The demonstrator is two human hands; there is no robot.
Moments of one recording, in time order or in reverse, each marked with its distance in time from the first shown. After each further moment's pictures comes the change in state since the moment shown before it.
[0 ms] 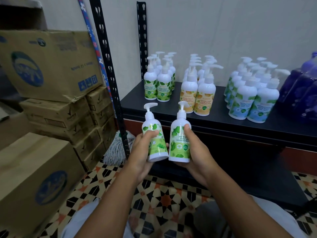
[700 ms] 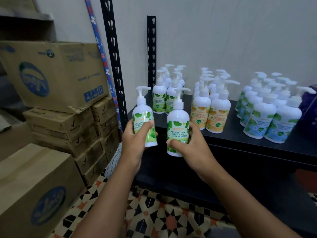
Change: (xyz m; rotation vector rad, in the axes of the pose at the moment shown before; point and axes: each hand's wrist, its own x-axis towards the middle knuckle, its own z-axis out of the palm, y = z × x) left_hand 0.061 0.055 -0.018 0.151 0.191 0.390; right_hand 0.045 -0.029 0.039 -0.491 0.020 -0.404
